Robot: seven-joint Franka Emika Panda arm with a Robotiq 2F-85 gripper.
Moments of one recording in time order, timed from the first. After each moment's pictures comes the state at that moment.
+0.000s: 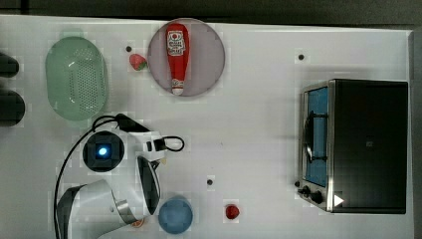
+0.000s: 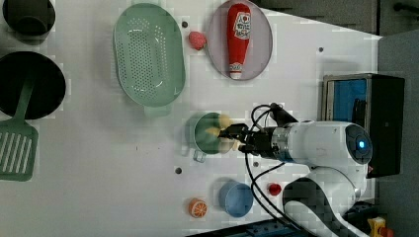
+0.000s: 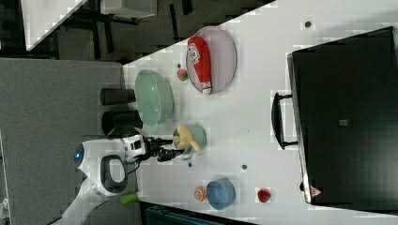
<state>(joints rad) 0.07 0.12 0.35 -2.41 0.07 0.89 0.13</state>
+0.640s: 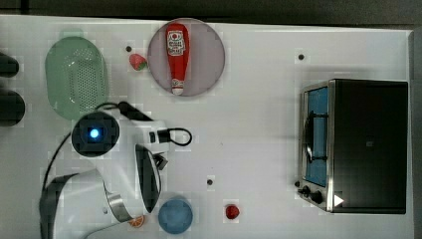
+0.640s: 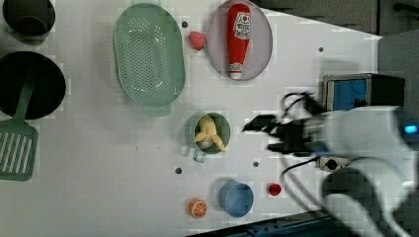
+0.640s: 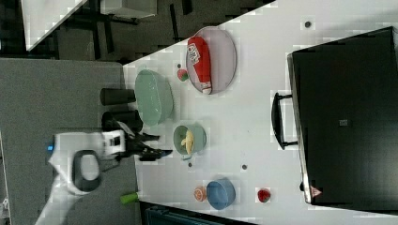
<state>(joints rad) 0.10 -0.01 0.25 -2.26 0.06 0.59 0.15</state>
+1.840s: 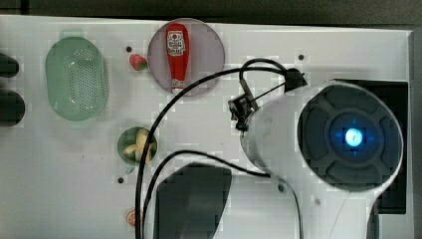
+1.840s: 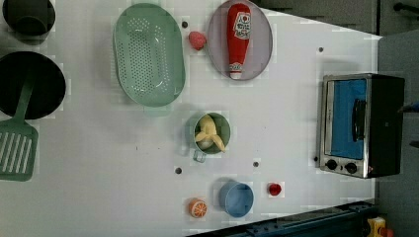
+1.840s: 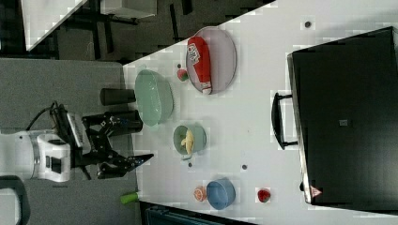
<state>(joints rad) 0.01 -0.20 -0.13 -1.89 0.00 0.10 0.15</state>
